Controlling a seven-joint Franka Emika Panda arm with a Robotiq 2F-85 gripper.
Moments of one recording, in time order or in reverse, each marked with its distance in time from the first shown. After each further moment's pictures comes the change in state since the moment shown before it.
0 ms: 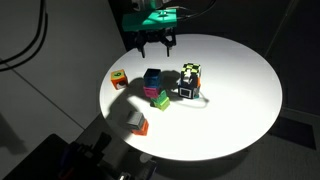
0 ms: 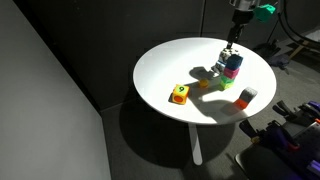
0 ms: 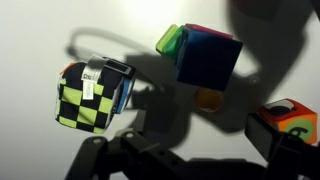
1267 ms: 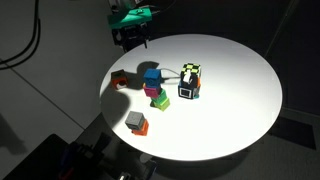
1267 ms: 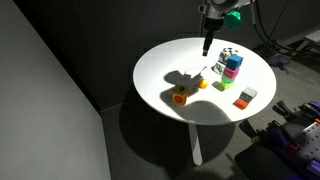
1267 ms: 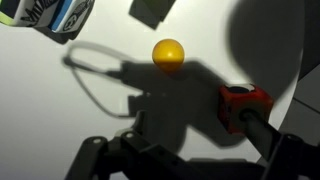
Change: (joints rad) arm 0.133 0.129 0.080 0.150 -0.047 0.000 -0.057
